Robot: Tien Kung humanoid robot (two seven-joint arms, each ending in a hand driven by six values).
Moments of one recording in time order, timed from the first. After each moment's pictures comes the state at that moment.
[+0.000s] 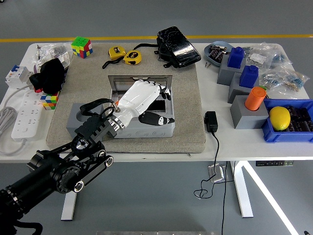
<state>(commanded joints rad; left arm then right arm) -0.60 0.06 -0.72 -0.99 2.12 0.44 -0.12 0.12 -0.12 1.81 0.18 -1.72 -0.12 -0.19</state>
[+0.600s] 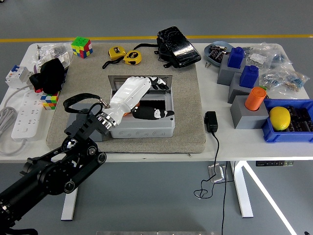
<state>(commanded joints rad) -0.52 0.10 -0.84 -1.13 1.89 0.30 -0.19 0.12 -0.11 1.82 0.18 -1.71 -0.12 -0.19</state>
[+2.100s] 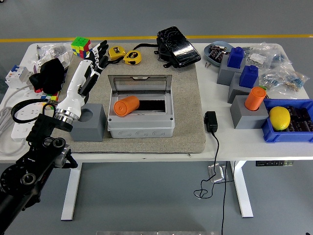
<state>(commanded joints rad) -0.36 0.13 -1.16 -1.20 1.29 0.18 -0.32 0.11 -0.11 1.83 0.18 -1.70 -0.13 -0.19</state>
